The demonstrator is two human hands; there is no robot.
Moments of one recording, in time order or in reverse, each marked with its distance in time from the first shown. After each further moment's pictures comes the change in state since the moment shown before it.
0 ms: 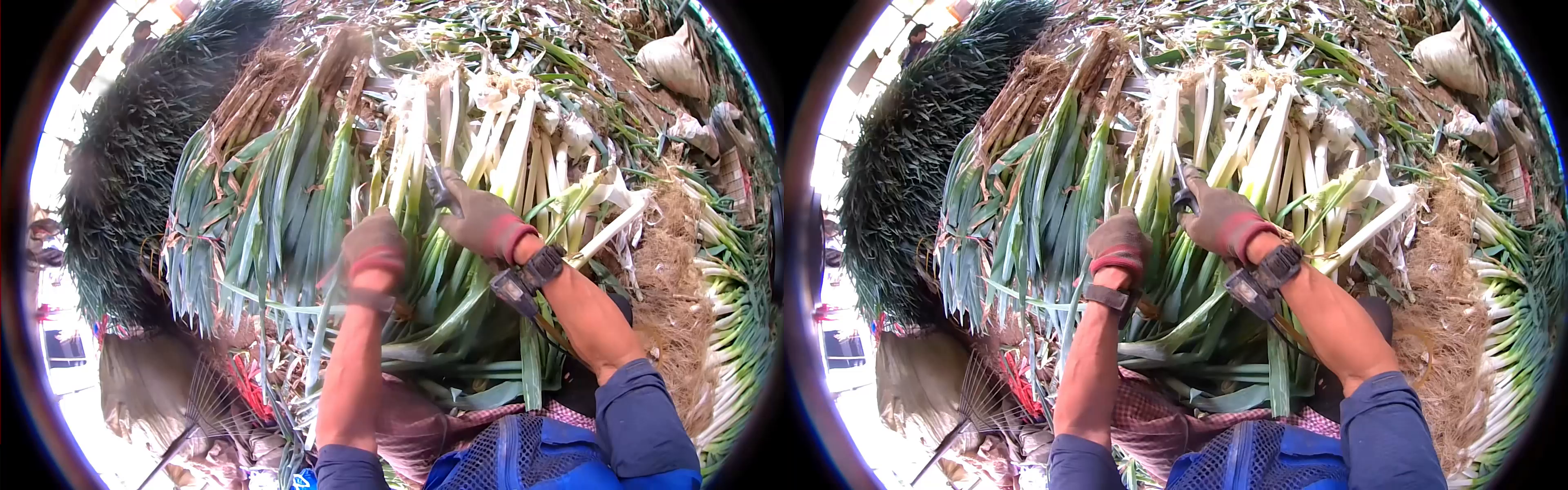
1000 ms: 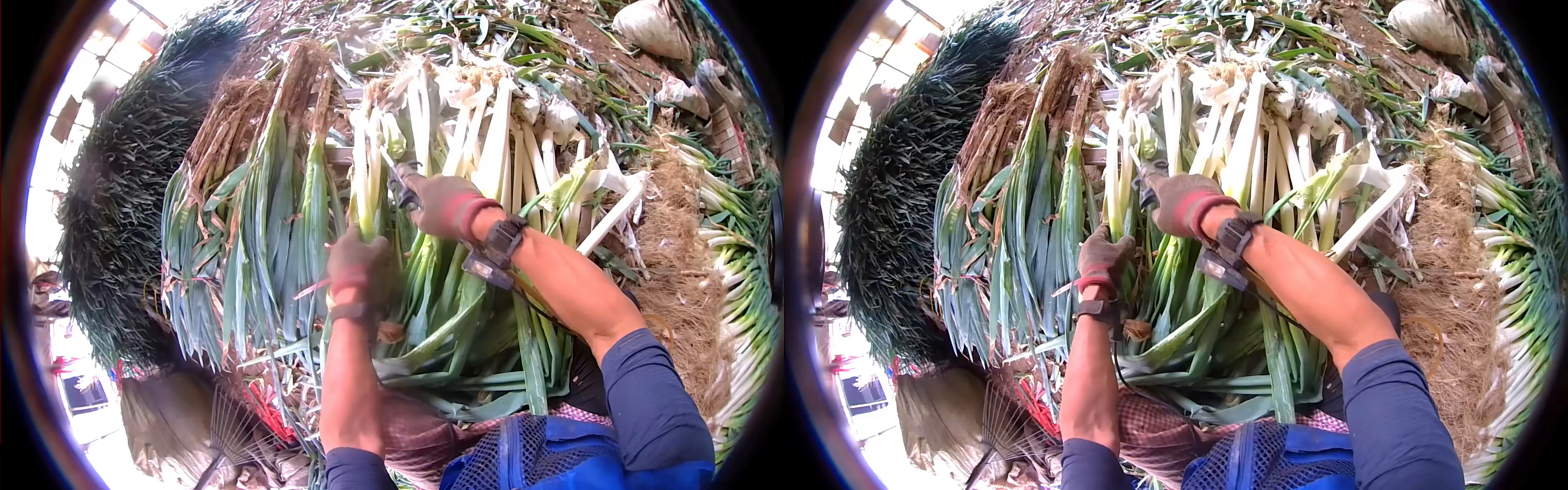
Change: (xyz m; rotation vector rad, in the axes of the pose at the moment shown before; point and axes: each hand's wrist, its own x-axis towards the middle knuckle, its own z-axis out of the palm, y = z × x) left_hand 0.040 -0.018 0.040 -0.371 0.020 -0.077; right_hand 0.061 0.007 -0.007 -0.209 -0.033 -0.058
